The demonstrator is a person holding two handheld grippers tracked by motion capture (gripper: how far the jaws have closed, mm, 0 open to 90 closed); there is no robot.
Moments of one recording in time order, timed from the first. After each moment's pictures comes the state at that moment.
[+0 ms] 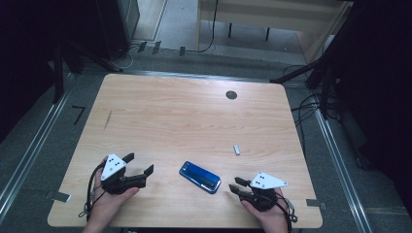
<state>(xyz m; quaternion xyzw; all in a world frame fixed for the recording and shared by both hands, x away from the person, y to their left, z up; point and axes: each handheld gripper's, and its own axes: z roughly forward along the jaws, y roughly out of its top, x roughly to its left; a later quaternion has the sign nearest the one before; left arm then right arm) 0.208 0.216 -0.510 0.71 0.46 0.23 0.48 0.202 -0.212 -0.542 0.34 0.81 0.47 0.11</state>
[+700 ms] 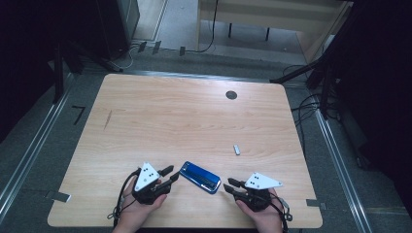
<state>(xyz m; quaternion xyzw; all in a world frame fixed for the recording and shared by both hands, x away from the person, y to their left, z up) 0.190 0.136 -0.519 0.76 0.39 0.19 0.49 0.202 -0.196 -0.544 0.33 0.80 0.48 0.10</state>
